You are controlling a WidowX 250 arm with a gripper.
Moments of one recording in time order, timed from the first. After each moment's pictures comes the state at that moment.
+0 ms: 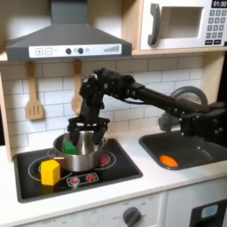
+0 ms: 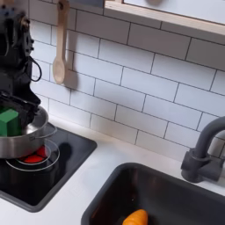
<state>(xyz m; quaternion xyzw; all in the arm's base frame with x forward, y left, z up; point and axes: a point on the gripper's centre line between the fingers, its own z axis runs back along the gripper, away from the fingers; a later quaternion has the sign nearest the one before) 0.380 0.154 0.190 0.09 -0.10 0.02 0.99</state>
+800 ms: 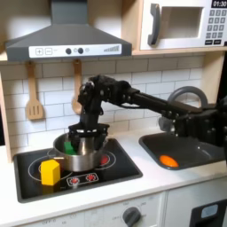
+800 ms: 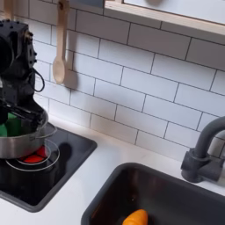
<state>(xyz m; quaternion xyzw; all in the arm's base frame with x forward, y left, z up) 0.381 0.146 0.171 0.06 -0.08 0.02 1.00</state>
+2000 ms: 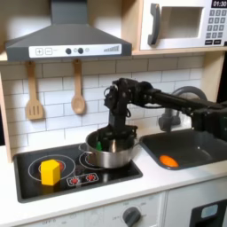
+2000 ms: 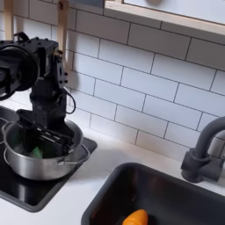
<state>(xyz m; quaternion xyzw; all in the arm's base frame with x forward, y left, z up) 0.365 0.074 0.162 0.00 -0.06 -0.04 1.00</state>
